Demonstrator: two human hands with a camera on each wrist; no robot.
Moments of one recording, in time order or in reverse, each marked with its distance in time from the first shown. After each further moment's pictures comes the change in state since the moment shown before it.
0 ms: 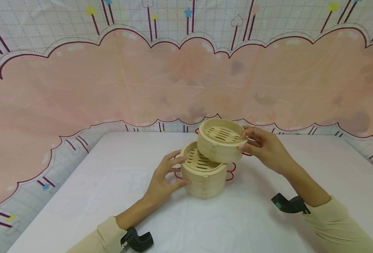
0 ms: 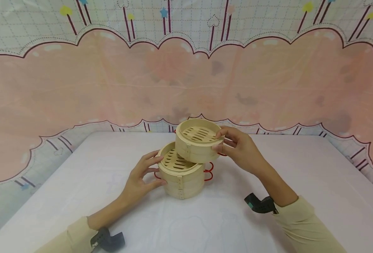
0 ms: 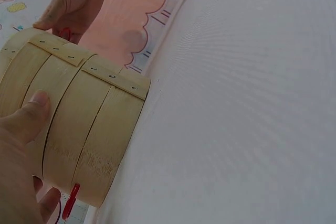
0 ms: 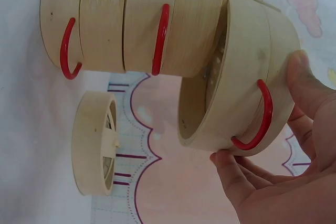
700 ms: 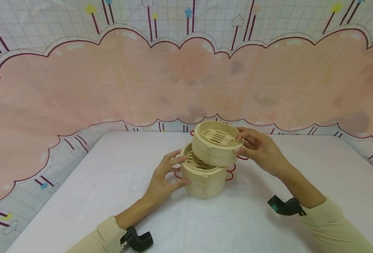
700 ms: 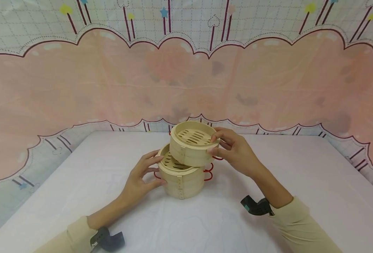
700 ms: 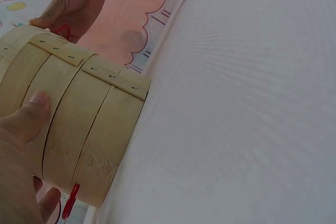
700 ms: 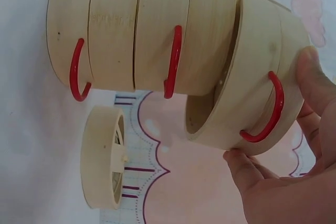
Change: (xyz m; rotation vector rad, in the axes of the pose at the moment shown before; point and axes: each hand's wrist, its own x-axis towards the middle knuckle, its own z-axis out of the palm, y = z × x) left_hand 0.003 -0.003 0.004 -0.004 0.009 0.003; right_hand 0.005 0.008 0.007 0.099 -0.016 -0.026
